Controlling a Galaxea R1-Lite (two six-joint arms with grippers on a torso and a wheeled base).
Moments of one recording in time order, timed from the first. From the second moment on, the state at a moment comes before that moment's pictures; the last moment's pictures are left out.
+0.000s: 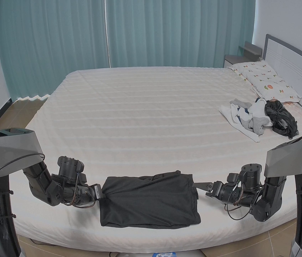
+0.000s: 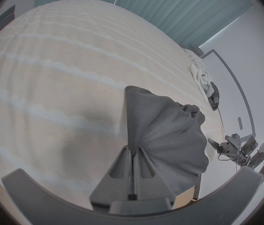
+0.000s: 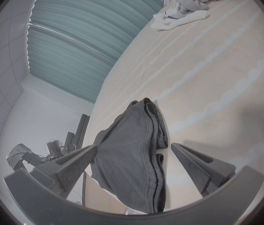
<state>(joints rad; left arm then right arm) -0.21 2.25 -0.68 -0.68 -0.28 -0.50 0.31 2.41 -0.47 -1.47 0.41 0.80</state>
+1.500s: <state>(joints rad) -0.19 2.26 -0.75 -0.67 -0.22 -0.56 0.32 2.42 -0.47 -1.47 0.41 0.80</state>
